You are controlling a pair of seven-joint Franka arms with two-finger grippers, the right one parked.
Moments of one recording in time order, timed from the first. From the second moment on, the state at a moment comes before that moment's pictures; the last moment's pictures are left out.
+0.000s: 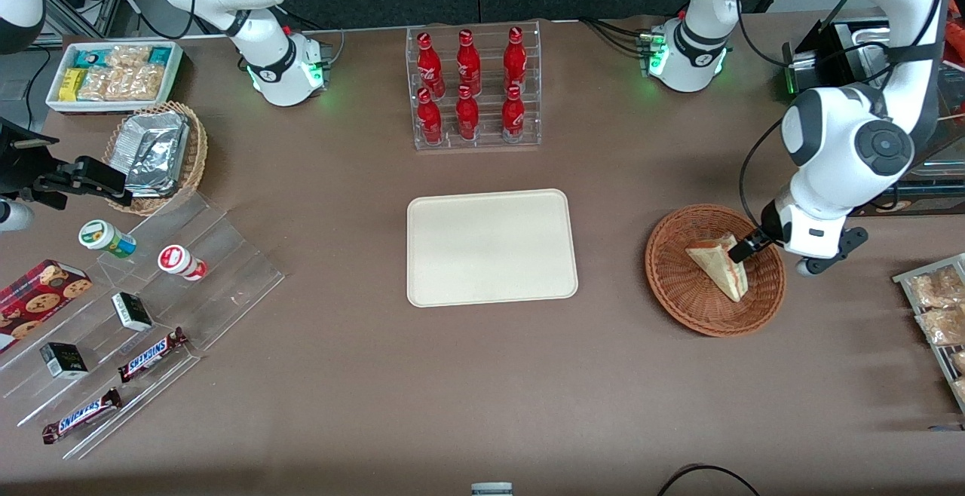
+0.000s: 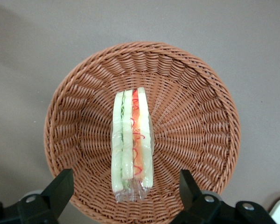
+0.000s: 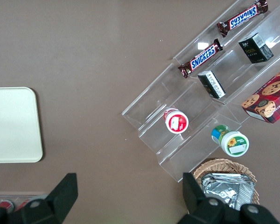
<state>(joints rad) -0.05 0.11 0.00 -2.21 -0.01 2.36 -0.59</state>
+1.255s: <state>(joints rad) -0.05 0.23 -0.01 -2.33 -0.01 2.62 -0.60</state>
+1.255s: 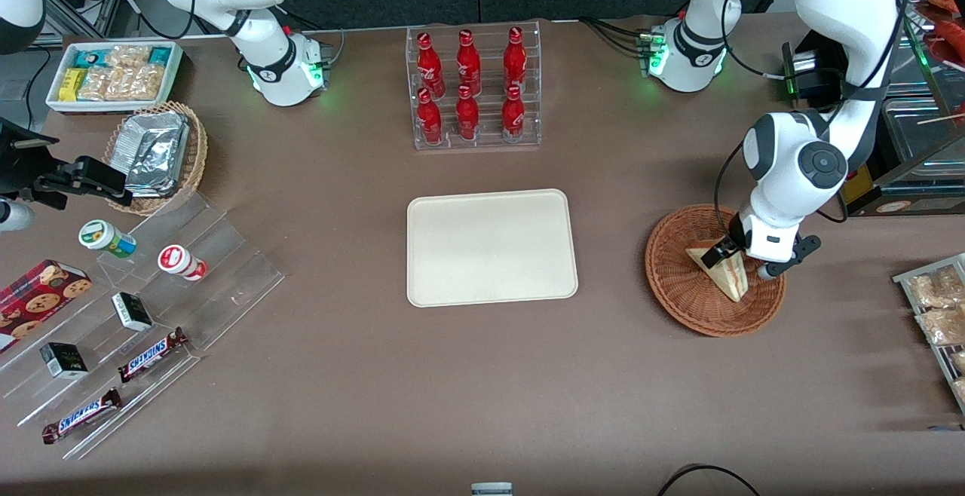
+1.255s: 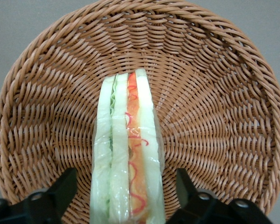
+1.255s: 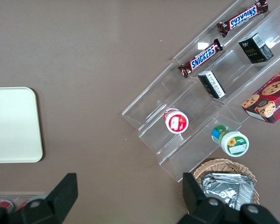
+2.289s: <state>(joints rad) -0.05 0.13 -0.11 -2.08 0.00 2.17 -0.61</state>
